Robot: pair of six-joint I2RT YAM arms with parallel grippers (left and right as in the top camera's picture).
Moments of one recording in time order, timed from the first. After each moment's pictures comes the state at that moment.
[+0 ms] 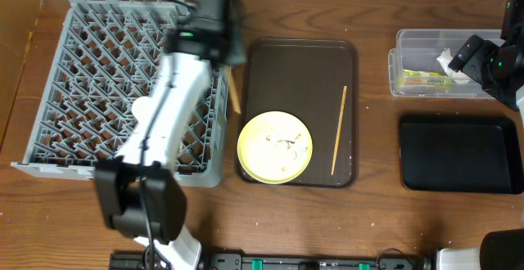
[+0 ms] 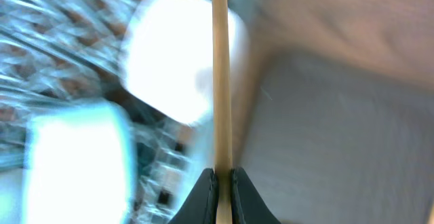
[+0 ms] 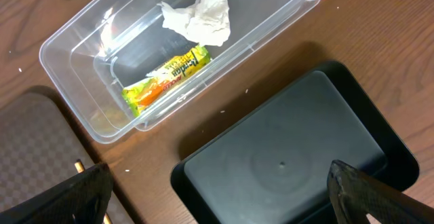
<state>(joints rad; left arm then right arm) -0.18 1.80 1.63 -0.83 -0.14 -0.40 -0.12 1.59 1.63 -1.16 0.16 0.54</state>
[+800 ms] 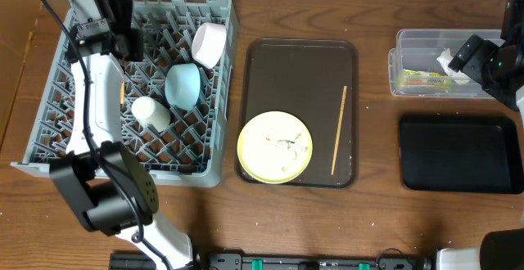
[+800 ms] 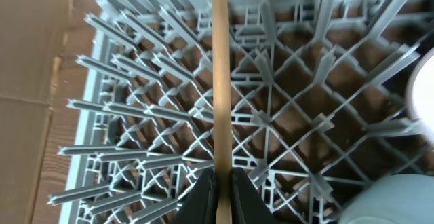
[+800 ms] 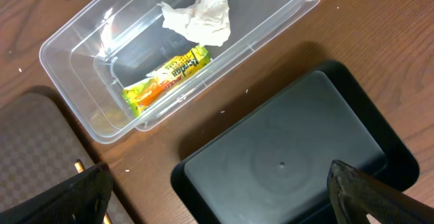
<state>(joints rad) 0.29 1.87 1.63 -0.61 -0.09 0.36 -0.12 1.59 1.63 -1.16 0.16 0.54</state>
